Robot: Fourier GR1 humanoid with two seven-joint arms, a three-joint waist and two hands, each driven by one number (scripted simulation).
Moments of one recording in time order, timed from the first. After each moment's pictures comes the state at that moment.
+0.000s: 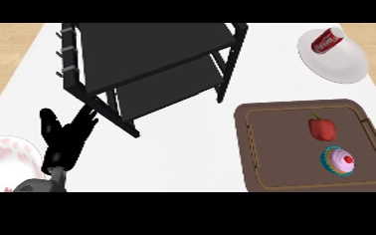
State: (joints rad) left arm -0.05 0.37 -0.17 -1.34 0.37 0.18 0.22; right arm 0.71 -0.65 -0.51 -2.13 -0.27 -0.06 0.43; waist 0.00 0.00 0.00
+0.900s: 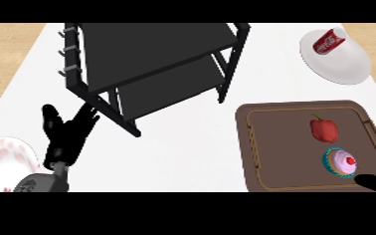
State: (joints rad) left arm -0.08 0.33 -0.12 -1.29 0.33 0.13 0.22; right arm 0.26 -0.73 -0.10 -2.05 0.12 -0.14 1.04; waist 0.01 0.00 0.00
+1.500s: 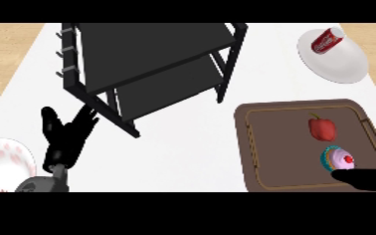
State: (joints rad) left arm -0.06 0.31 -0.09 -1.30 0.30 0.11 0.23; right arm 0.18 -0.61 0.00 -1.95 0.33 -0.11 1.08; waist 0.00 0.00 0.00
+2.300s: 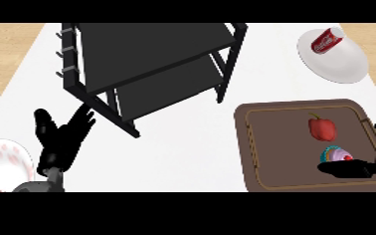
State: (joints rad) left arm -0.02 0.29 -0.04 -1.37 0.26 0.08 0.27; right arm 0.11 -0.45 0.00 -1.75 0.55 -0.07 1.06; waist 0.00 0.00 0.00
